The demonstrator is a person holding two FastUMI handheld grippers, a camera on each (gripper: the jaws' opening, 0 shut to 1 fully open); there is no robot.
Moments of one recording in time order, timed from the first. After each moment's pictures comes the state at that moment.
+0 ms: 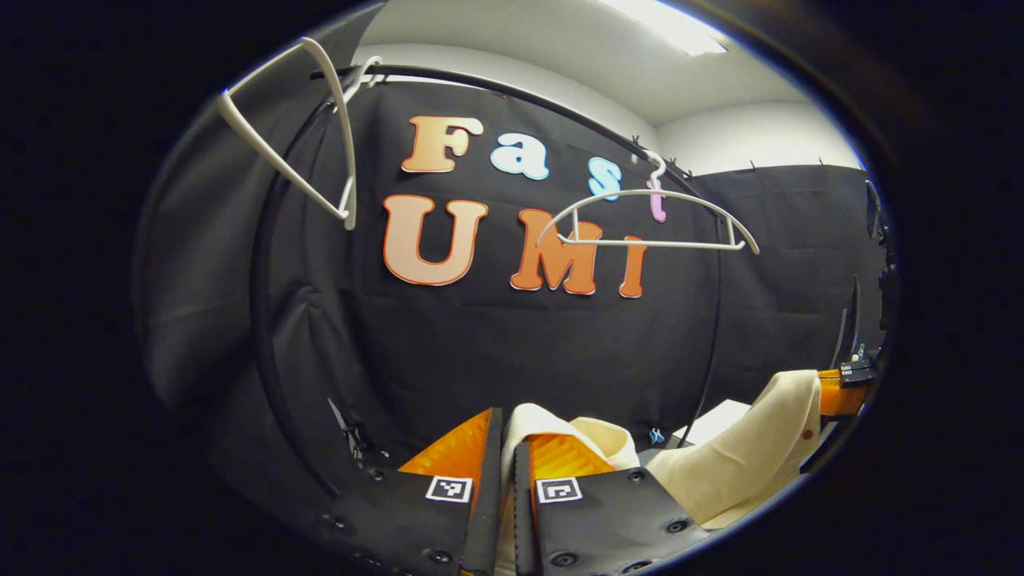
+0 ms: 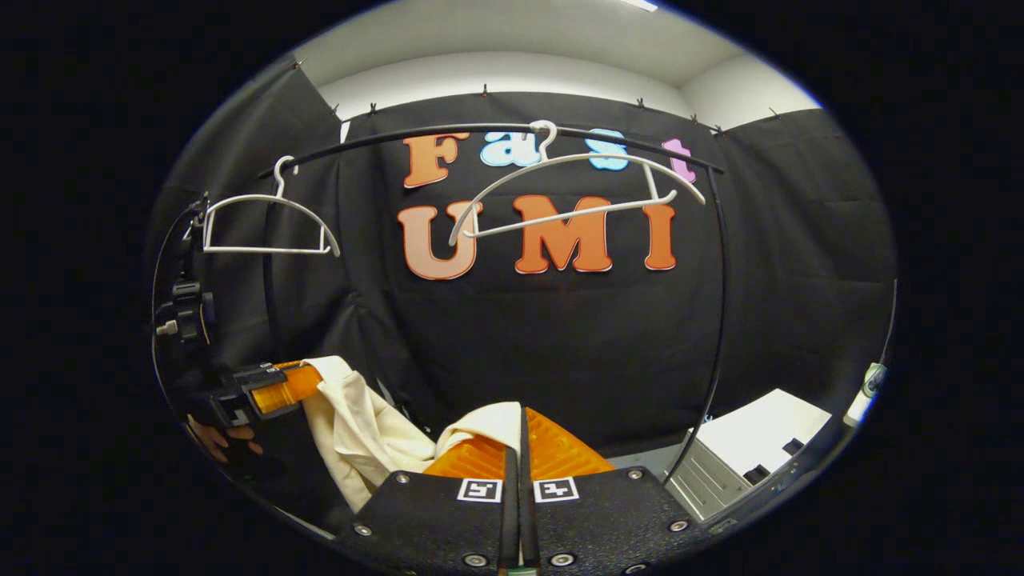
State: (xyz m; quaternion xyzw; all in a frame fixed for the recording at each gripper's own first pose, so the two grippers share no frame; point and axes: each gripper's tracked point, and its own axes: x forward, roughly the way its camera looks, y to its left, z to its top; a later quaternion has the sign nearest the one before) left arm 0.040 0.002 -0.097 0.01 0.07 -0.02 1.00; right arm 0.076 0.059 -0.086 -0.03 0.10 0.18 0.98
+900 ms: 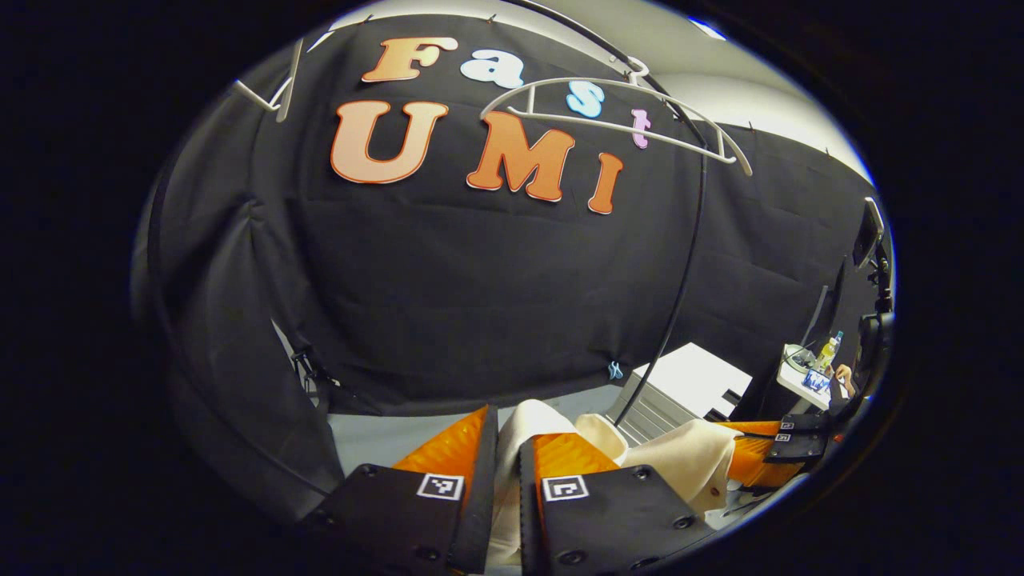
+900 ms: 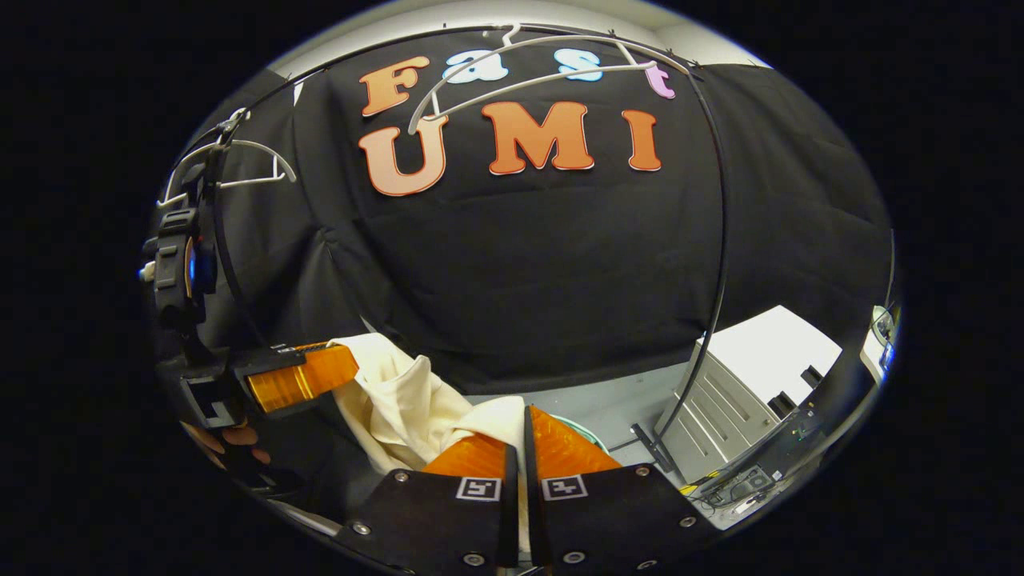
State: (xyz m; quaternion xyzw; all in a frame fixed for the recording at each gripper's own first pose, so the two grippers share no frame) left arm 0.059 -0.058 -0.211 -0.02 0.23 -0.06 0.97; right arm 0.090 0.056 -0.213 0.00 0.25 0.13 0.96
